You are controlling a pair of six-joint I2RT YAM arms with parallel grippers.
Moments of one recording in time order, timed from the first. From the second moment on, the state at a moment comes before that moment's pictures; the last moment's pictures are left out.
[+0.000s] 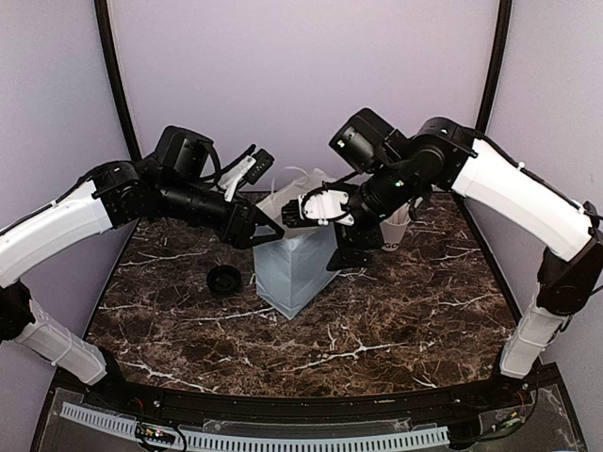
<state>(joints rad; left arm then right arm) -0.82 1.38 1.41 -0.65 0.34 -0.10 1.04 1.71 1.95 -1.24 -0.05 -0.75</state>
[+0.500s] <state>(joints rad) -0.70 1.26 1.42 -0.69 0.05 -0.05 0.71 1.47 1.99 -1.07 0.00 -0.75</state>
